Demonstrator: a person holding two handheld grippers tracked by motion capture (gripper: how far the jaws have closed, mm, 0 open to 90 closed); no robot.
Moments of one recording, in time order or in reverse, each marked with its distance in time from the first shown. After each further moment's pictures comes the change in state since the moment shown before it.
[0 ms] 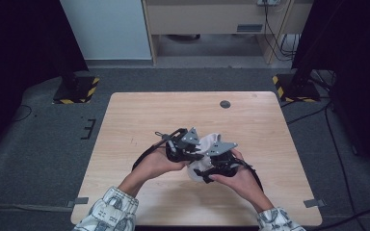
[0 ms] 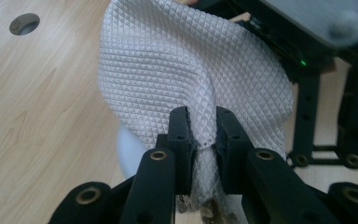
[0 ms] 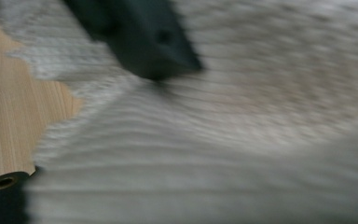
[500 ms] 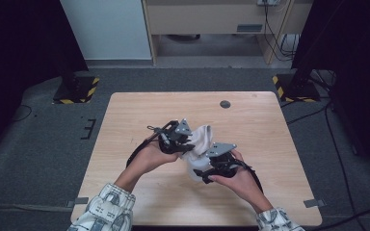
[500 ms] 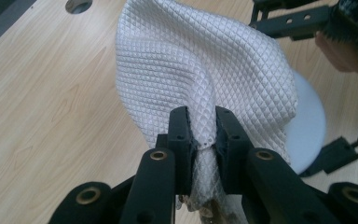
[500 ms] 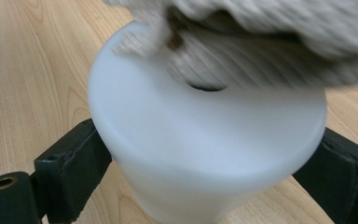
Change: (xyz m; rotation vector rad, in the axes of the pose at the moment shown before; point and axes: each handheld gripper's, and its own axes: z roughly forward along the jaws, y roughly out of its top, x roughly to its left) left arm 0.023 -0.014 -0.017 0.029 0.110 -0.078; right arm 0.002 -0.001 0.001 0.000 -0.019 -0.014
